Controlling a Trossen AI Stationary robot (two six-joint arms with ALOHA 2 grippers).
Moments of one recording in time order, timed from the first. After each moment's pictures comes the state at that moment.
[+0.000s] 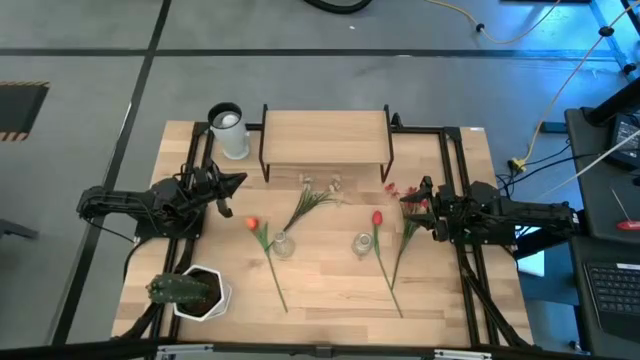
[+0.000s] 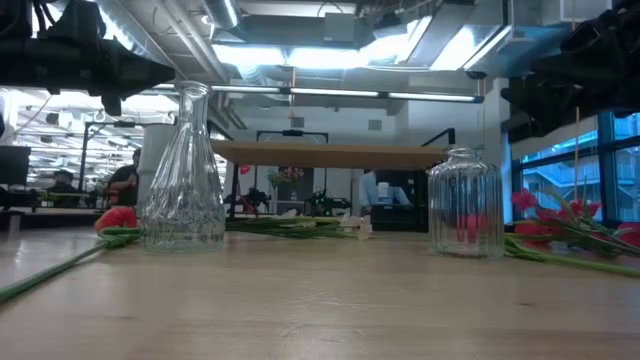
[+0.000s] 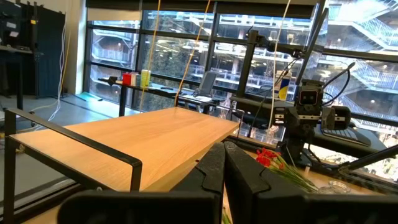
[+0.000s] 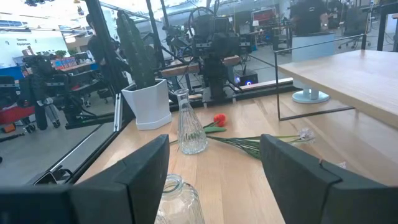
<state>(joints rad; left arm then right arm) -0.03 0.00 0.01 0.18 -0.50 -0.12 -0.06 0.00 0.01 0.04 -0.12 0.20</state>
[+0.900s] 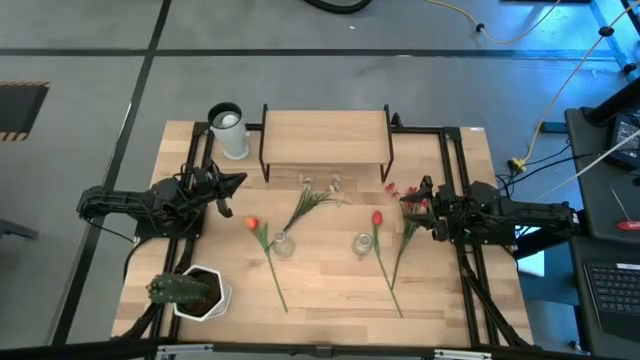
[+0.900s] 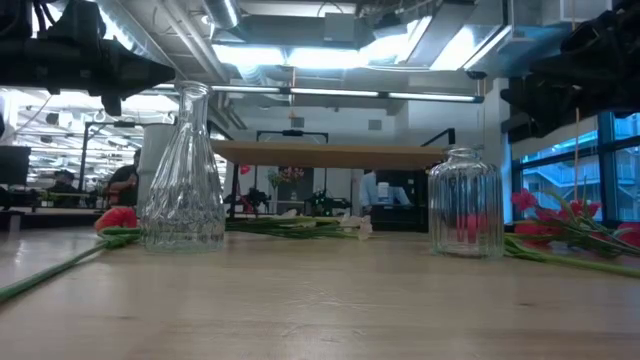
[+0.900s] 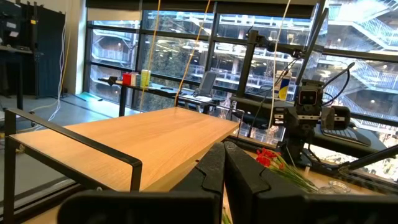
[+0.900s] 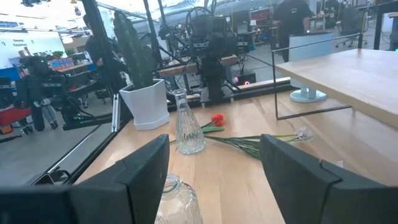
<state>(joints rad) -0.03 0.00 0.01 0.18 -0.50 -0.12 -0.06 0.00 0.01 0.04 -0.11 0.21</state>
